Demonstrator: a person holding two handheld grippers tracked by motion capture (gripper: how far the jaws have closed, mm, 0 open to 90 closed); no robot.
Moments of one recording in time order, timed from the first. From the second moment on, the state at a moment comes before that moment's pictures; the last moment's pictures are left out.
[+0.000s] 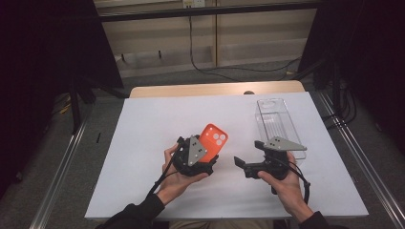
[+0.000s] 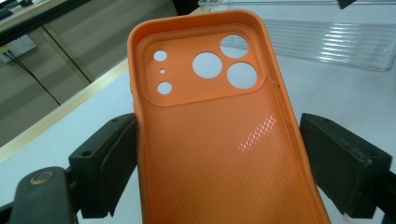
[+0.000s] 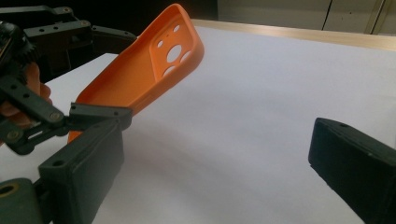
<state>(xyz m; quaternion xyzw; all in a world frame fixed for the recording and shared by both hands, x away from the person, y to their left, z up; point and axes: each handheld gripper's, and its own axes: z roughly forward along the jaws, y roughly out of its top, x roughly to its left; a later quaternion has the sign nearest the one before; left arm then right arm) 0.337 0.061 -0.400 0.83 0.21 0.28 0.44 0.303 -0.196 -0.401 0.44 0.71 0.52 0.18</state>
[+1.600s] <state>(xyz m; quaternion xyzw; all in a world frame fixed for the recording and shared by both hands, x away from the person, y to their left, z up) 0.319 0.041 -0.412 0.82 0.19 0.32 0.44 0.330 -0.169 -0.376 0.51 0.72 0.46 0.11</state>
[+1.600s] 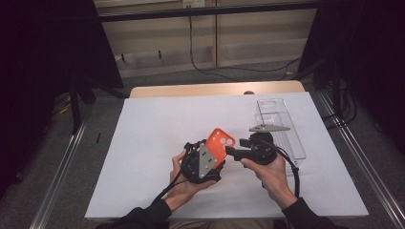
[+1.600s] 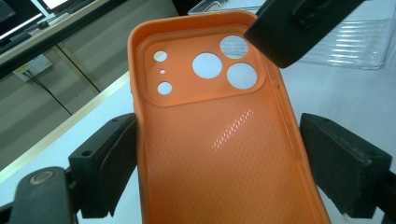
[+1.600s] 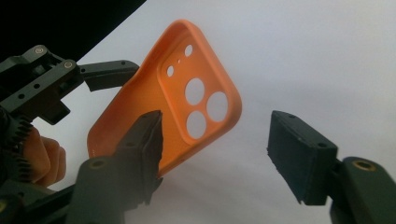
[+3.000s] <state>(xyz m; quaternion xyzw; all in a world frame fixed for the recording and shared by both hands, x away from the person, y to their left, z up) 0.320 0.037 -0.415 0.82 0.19 0.33 0.42 0.341 -0.165 -0.383 0.62 0.64 0.45 0.03</state>
